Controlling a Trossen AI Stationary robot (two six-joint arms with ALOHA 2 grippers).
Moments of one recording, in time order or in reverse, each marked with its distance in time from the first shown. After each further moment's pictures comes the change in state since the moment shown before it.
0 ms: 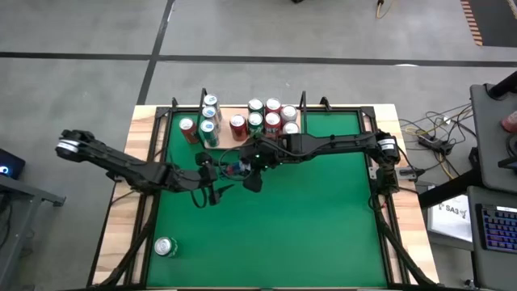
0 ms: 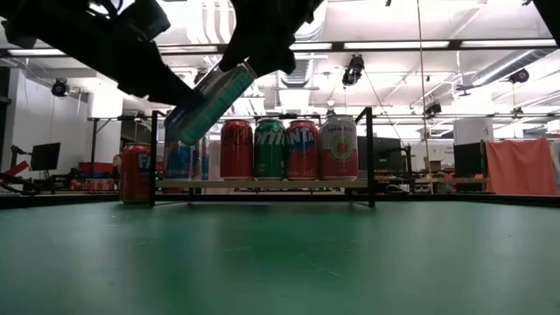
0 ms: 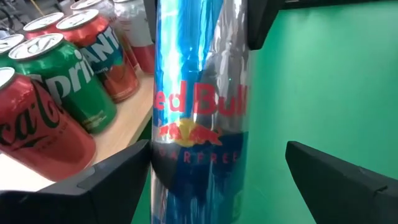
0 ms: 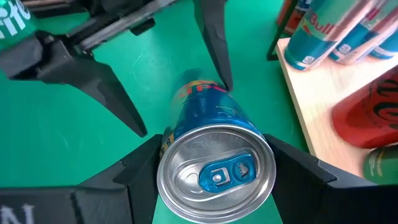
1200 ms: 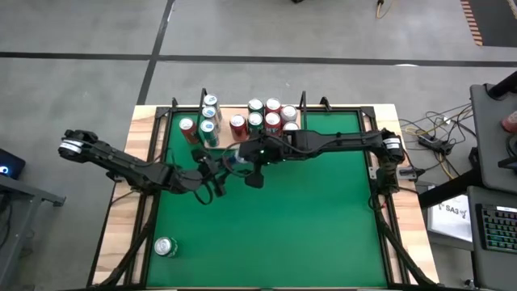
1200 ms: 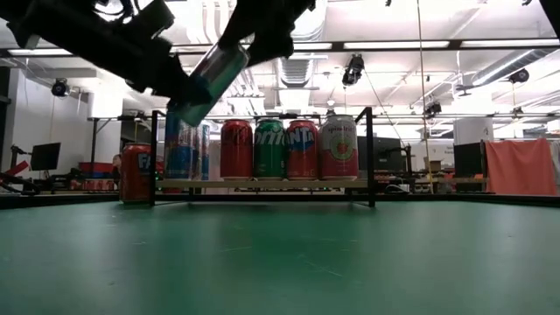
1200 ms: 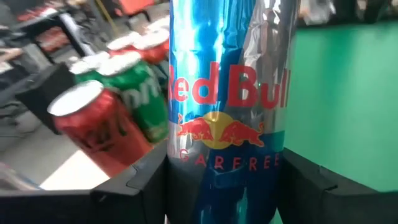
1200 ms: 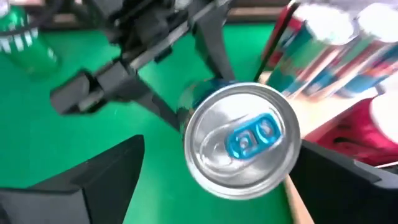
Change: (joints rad) left arm 0.011 0.061 0.005 0.115 -0.244 0.033; right arm 0.002 -0.041 0.002 0.029 0.020 -0.104
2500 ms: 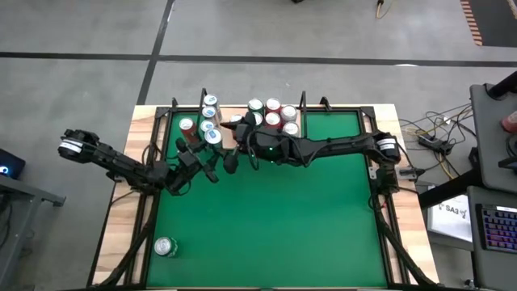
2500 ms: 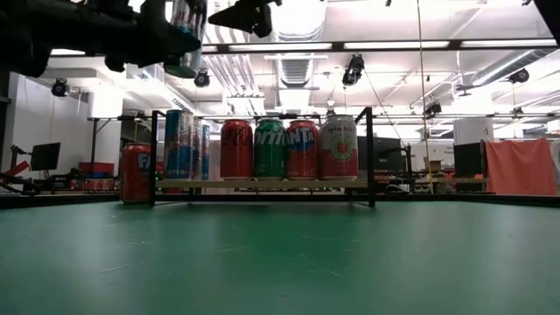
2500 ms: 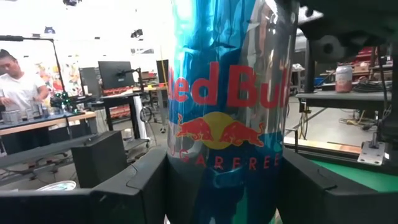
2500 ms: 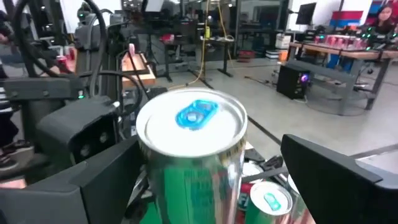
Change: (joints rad) left arm -0.015 -0.006 -0.225 1.014 -0.191 0.429; right arm -0.005 0.038 -0.132 0.852 0.243 -0.015
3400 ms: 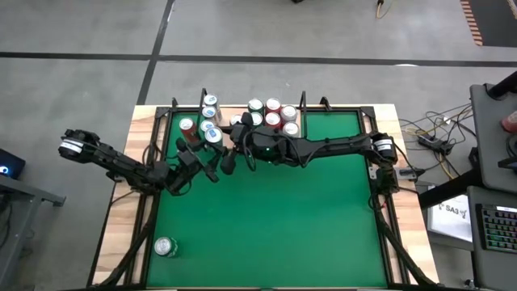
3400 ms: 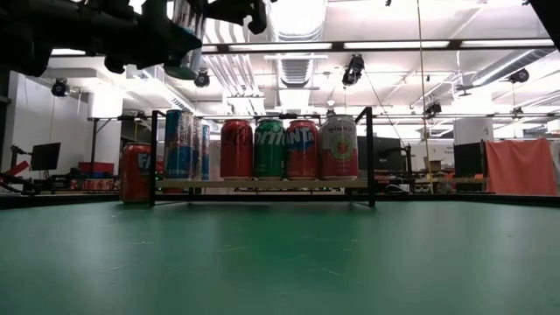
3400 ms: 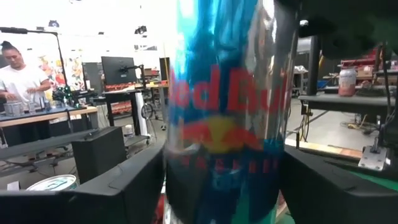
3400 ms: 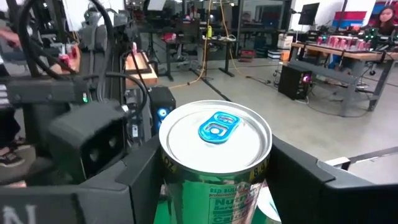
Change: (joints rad) left arm -0.001 0.008 0.006 0.000 -0.020 -0.034; right arm 0.000 0.031 0.064 -0.030 -0.002 -0.010
